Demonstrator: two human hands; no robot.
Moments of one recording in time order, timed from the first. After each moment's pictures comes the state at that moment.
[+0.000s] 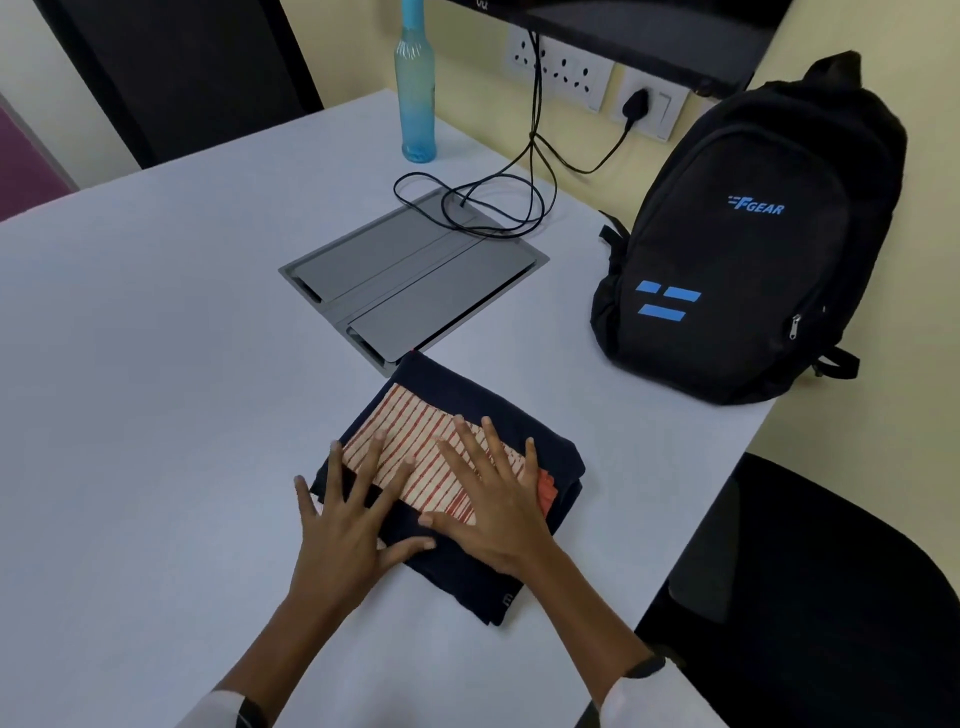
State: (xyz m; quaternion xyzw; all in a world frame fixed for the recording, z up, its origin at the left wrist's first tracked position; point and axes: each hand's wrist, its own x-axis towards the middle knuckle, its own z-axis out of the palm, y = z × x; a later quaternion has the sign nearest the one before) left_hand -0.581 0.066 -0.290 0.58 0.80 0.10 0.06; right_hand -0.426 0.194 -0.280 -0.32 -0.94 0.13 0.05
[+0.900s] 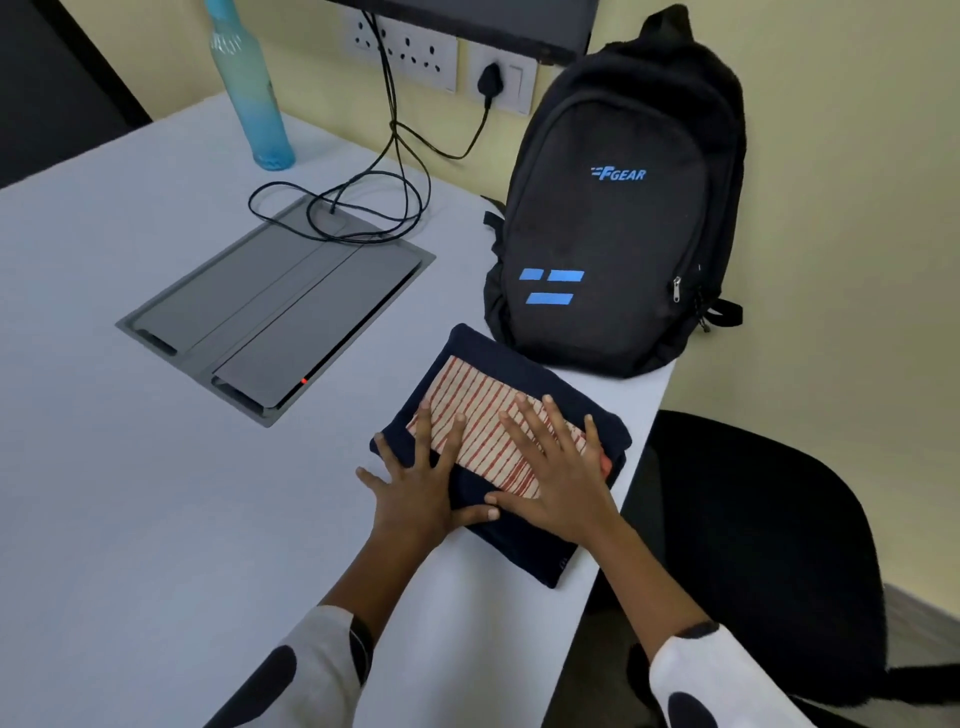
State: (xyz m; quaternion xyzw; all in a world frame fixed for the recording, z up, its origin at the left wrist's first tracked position) left_hand -0.478 0.240 -0.277 0.61 0.76 -0.09 0.21; right_hand -0.295 0.303 -0.290 -0.45 -0.89 0.04 0.03
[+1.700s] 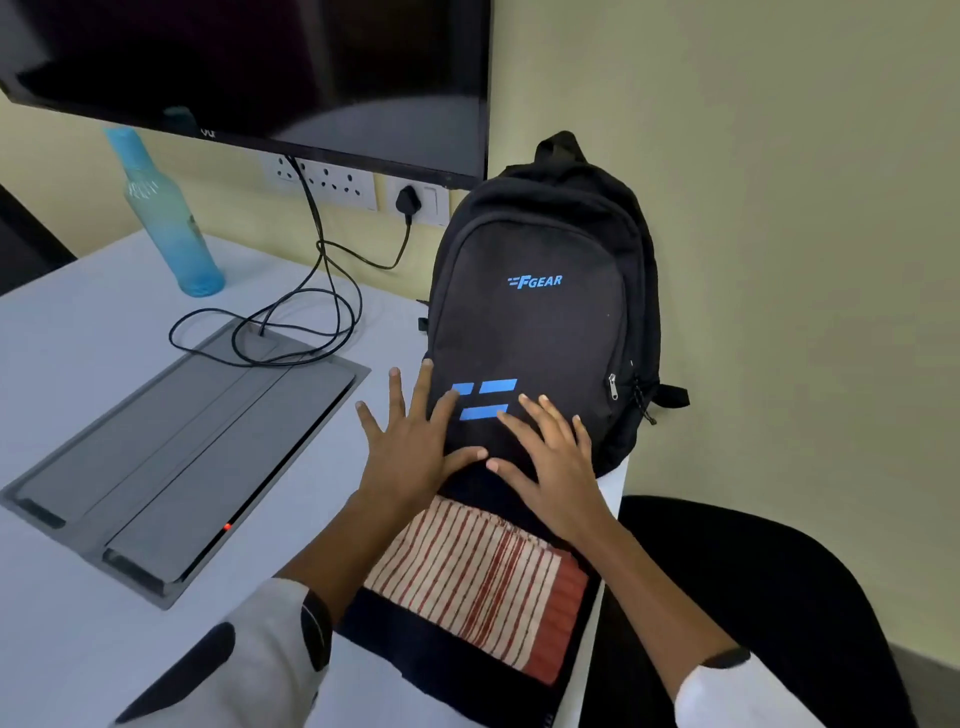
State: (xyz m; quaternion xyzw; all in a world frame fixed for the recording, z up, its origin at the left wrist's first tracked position) left_hand -0.466 0.416 -0.189 0.70 0.71 0.03 0.05; right_hand -0.282 0.436 -0.230 -0.51 -0.82 0.10 0.22
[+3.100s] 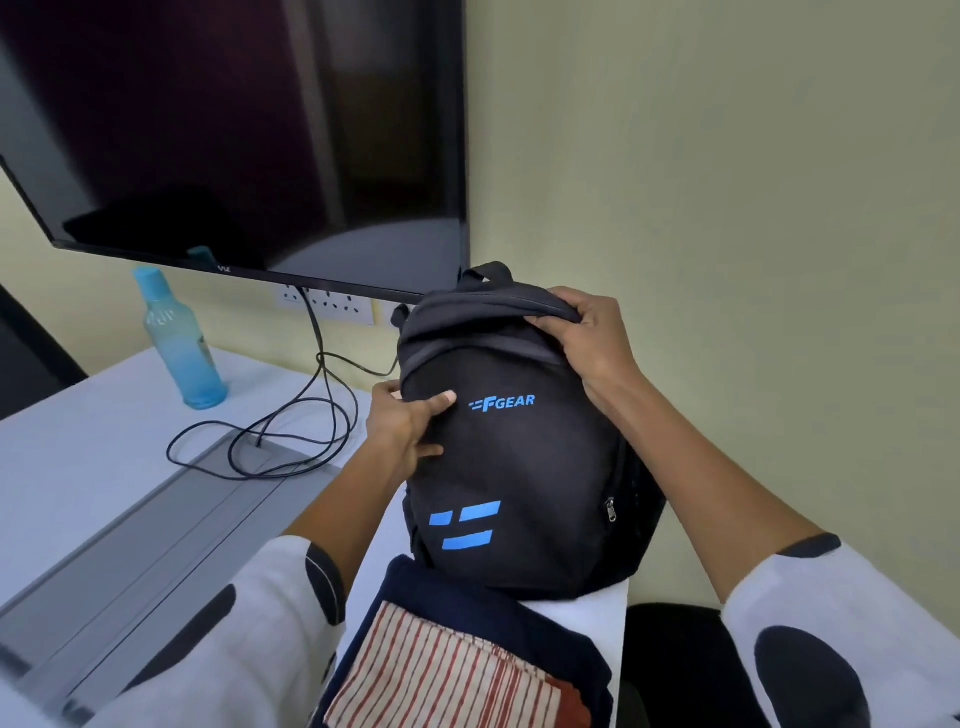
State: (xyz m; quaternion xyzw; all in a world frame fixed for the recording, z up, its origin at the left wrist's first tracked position) left_hand -0.472 0.508 -0.080 0.26 0.63 0.57 0.47; right_hand -0.289 0.561 -0.023 -0.40 -0.65 0.36 0.55
